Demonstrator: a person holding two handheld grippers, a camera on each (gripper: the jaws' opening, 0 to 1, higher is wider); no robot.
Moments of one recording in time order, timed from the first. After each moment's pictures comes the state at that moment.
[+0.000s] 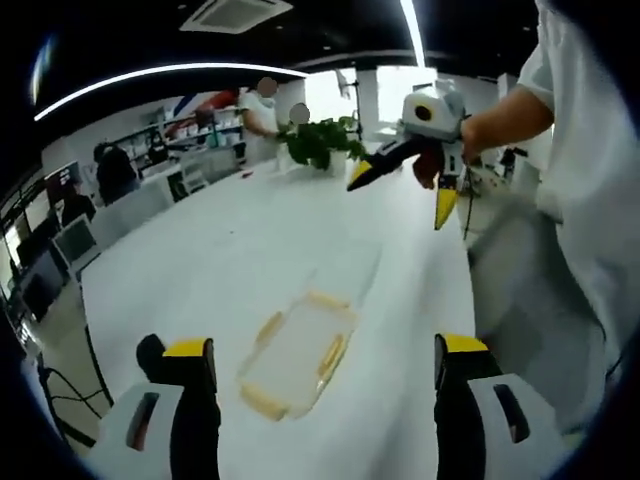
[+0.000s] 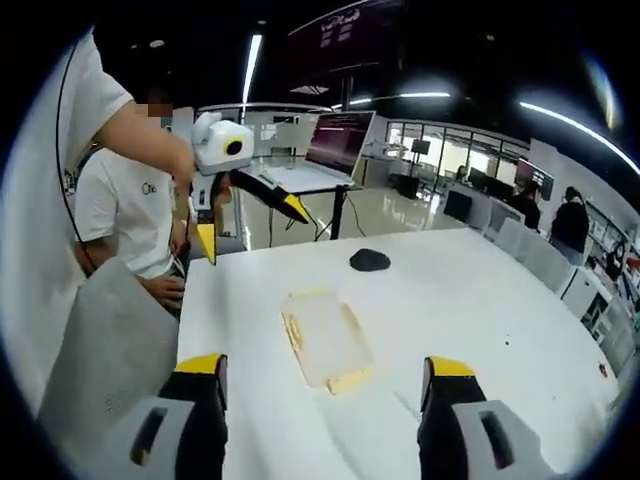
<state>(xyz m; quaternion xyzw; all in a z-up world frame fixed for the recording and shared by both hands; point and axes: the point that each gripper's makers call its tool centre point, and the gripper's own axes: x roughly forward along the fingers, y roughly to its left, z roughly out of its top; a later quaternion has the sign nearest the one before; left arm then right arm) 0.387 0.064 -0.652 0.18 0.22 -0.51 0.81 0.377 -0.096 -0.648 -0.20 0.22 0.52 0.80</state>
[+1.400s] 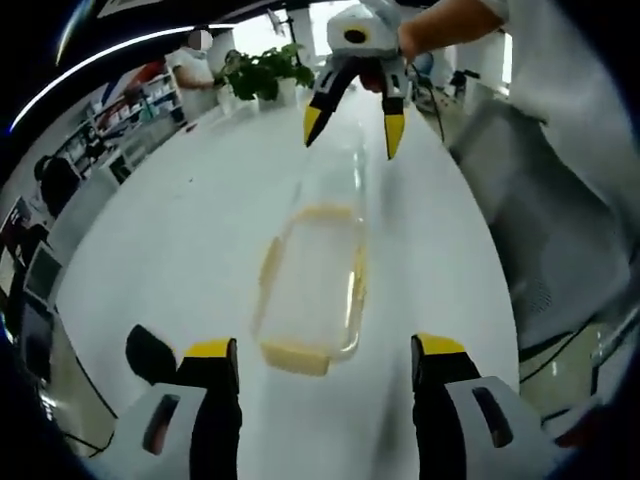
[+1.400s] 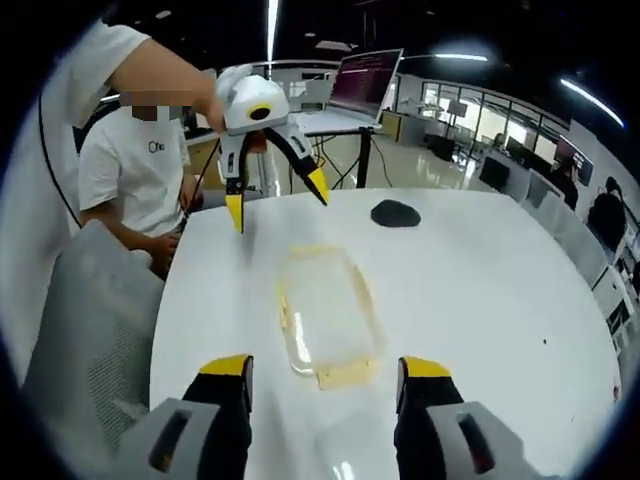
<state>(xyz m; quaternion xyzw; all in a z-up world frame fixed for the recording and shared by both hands) 0.419 0.093 -0.730 0.31 0.30 -0.58 0.70 0.414 -0.070 -0.714 -0.25 0.31 0.56 0.73</state>
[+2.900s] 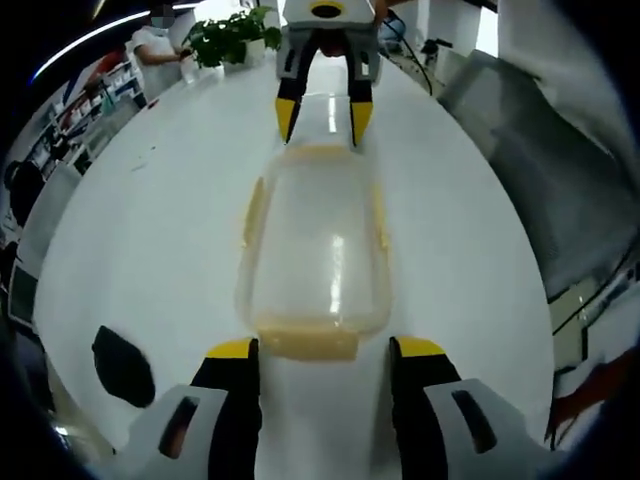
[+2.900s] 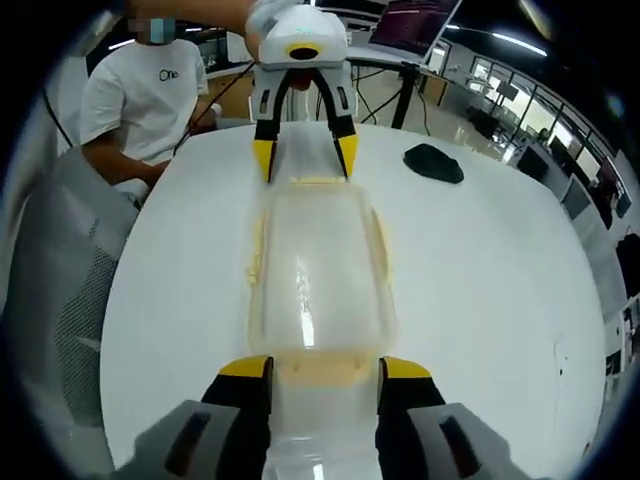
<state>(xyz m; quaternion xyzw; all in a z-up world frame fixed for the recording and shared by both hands) 0.444 0.101 -0.790 0.36 0.33 -0.61 0.62 0.440 -0.061 -0.786 -0.36 0.36 0.57 0.65</state>
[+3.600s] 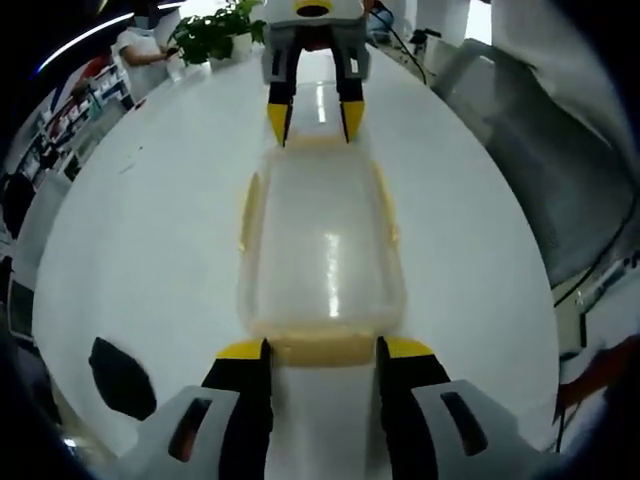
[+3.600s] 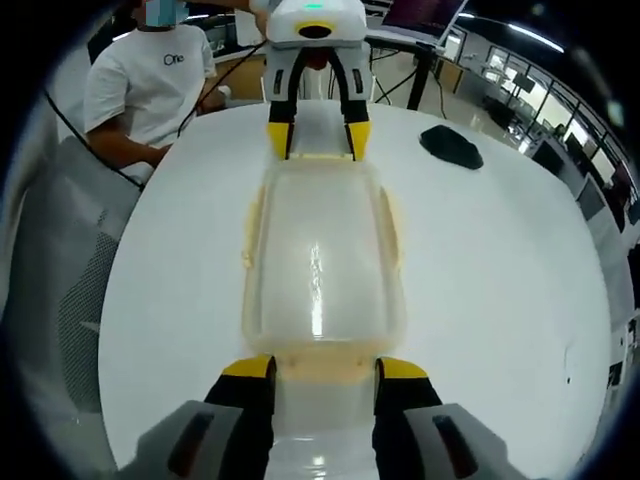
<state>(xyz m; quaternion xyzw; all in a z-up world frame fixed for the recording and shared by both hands) 0.446 0.101 -0.799 0.37 0.34 -0.62 0.60 0.436 -0.062 -0.799 -0.39 0.39 0.58 0.60</state>
